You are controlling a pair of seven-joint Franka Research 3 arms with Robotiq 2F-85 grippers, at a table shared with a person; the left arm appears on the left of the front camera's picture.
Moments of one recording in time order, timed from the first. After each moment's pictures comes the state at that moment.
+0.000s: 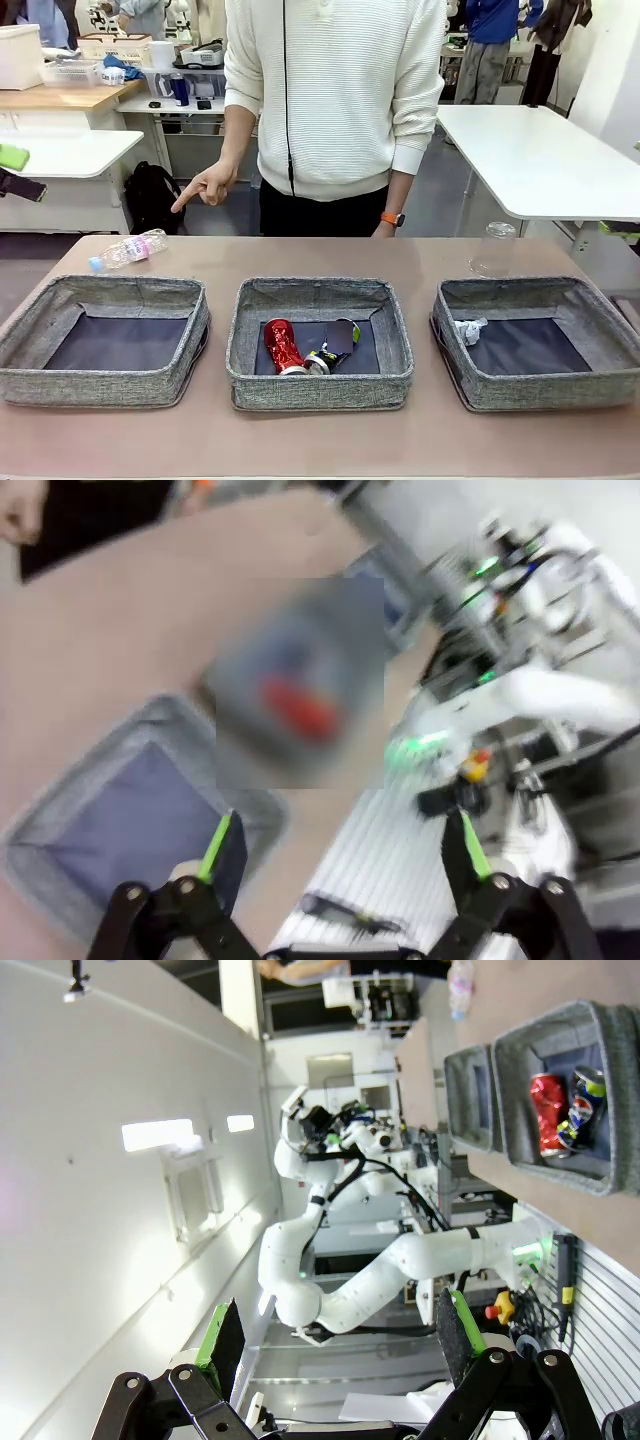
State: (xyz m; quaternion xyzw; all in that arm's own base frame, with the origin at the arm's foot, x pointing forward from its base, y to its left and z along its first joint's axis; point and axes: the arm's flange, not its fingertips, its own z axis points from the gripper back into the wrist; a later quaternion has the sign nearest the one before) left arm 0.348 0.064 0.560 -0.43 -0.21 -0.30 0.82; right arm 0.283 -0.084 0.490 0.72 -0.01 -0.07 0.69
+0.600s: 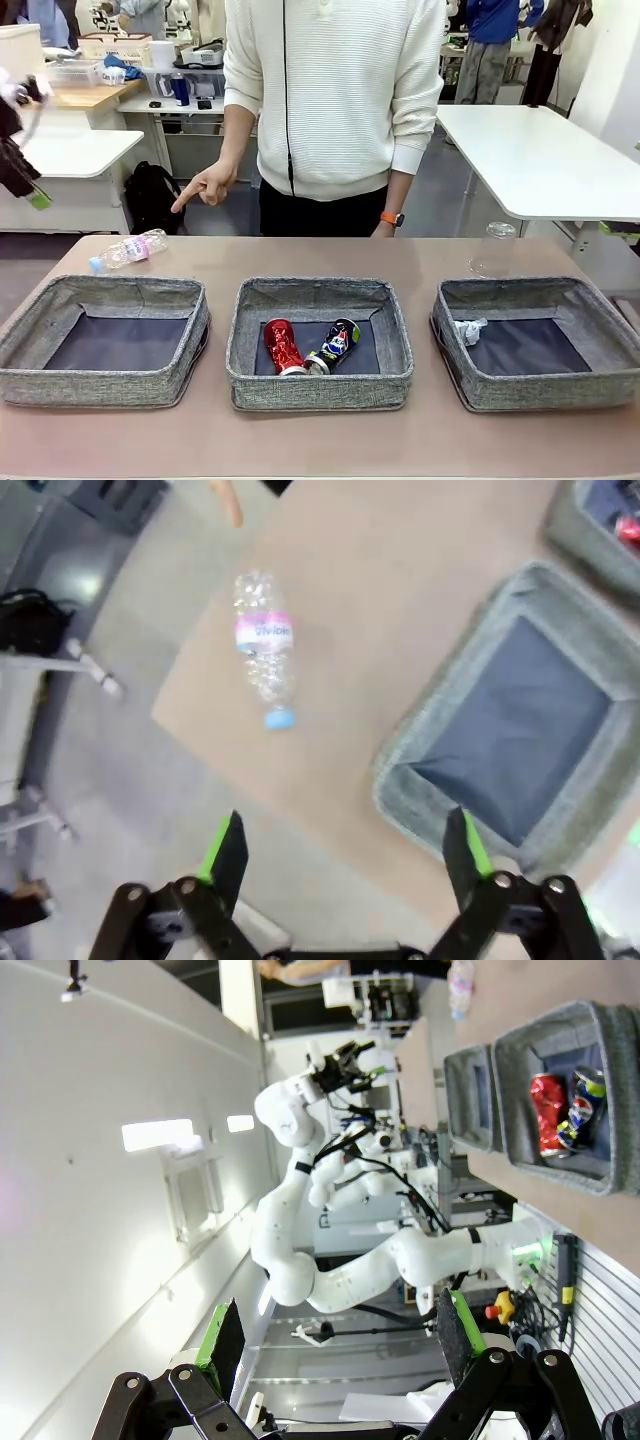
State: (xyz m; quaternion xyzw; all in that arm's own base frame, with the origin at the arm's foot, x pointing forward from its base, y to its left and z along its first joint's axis) left arm 0.463 0.065 0.536 0.01 -0.18 -0.48 0.86; right arm 0.283 -0.084 0.490 0.72 -0.01 -0.07 0.69
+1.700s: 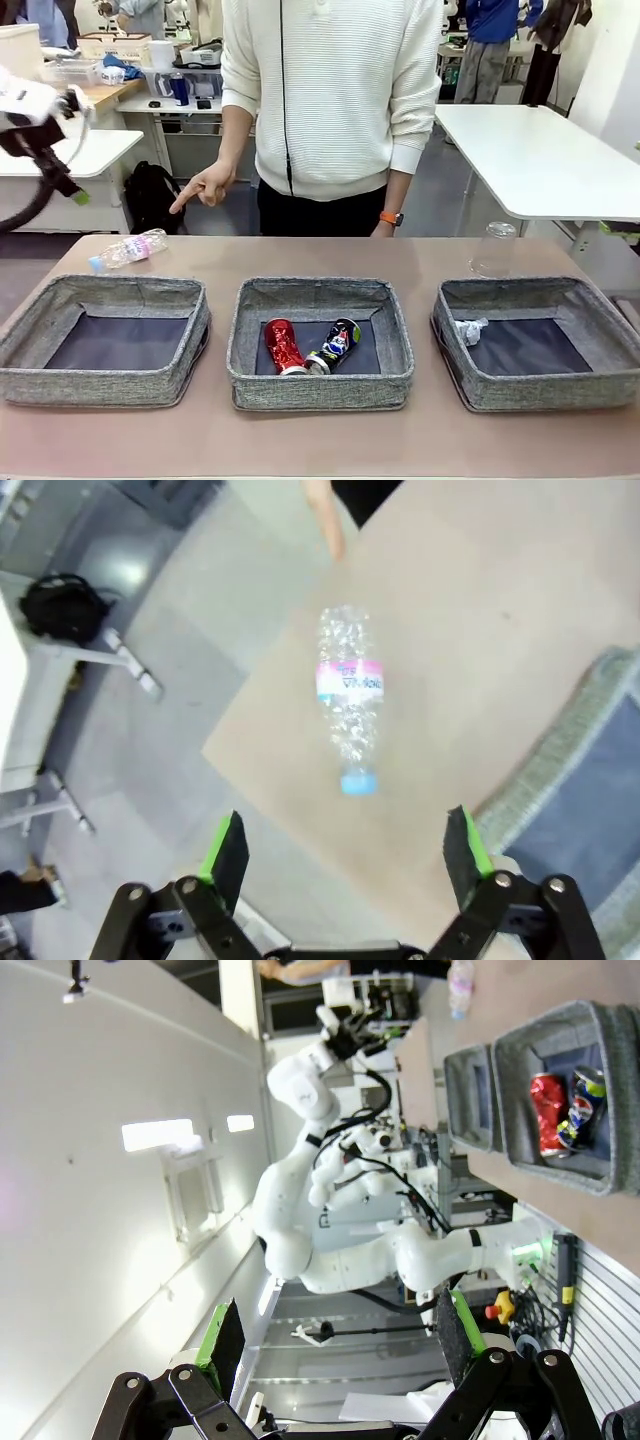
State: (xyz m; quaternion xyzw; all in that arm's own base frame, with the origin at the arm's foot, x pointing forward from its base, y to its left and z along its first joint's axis) left arm 0.543 0.059 0.492 0.04 -0.21 -0.44 0.87; right arm 0.283 -0.084 0.490 0.72 -0.01 -0.07 0.69
